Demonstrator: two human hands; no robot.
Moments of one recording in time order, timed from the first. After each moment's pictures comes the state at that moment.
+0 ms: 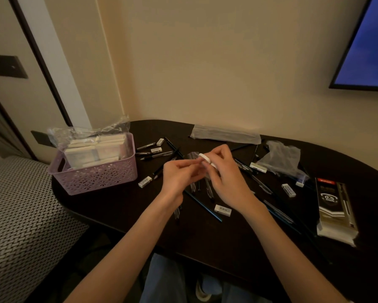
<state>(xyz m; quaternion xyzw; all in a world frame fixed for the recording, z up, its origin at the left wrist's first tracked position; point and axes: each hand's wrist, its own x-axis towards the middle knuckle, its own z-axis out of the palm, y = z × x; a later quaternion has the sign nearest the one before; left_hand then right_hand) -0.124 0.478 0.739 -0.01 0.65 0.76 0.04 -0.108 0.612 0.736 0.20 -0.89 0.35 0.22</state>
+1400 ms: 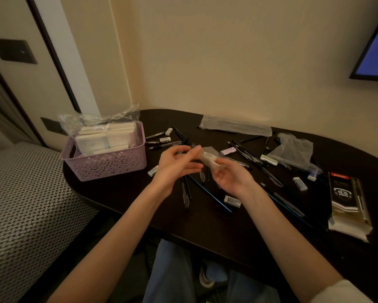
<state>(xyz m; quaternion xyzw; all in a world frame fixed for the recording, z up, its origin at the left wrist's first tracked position) -0.134 0.438 0.732 0.03 0.66 0.74 0.07 -0.140 0.601 0.712 -0.21 -0.36 0.90 -0.15</state>
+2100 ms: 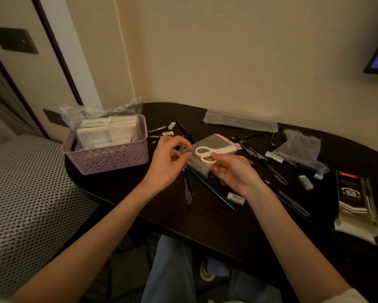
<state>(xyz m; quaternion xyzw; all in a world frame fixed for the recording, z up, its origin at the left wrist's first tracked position) -0.138 0.413 0.723 0.18 0.83 0.51 -0.14 -0.134 0.600 0.719 -0.11 -0.51 0.84 -0.13</state>
